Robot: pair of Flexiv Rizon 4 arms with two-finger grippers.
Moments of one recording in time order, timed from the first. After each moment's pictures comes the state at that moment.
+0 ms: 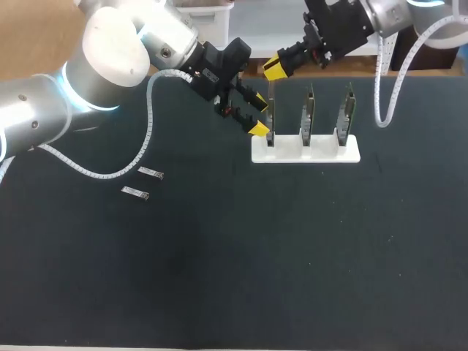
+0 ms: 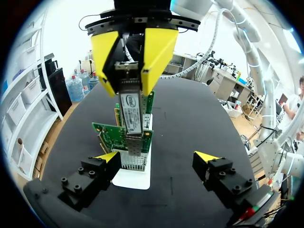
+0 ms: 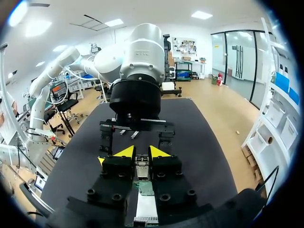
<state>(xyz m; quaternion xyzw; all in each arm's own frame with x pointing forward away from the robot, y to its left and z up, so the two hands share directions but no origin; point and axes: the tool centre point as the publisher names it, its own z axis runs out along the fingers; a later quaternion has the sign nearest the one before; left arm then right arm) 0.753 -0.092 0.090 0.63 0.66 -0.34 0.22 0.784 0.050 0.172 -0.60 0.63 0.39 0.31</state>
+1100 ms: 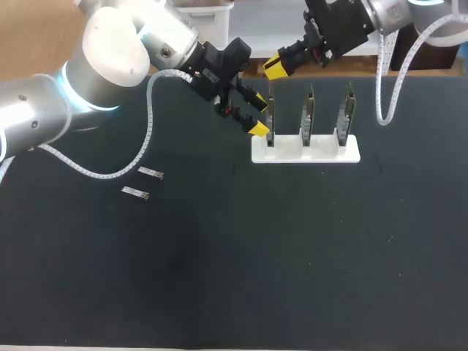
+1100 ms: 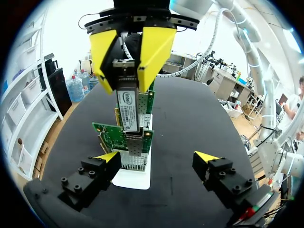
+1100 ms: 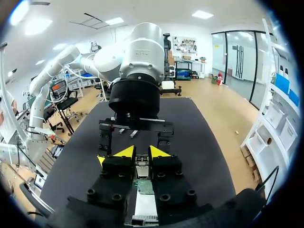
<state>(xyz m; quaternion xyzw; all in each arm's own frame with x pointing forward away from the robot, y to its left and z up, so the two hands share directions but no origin) 0.753 -0.092 0.090 0.63 0.66 -0.34 0.22 0.786 0.048 0.173 -0.61 0.63 0.39 0.30</state>
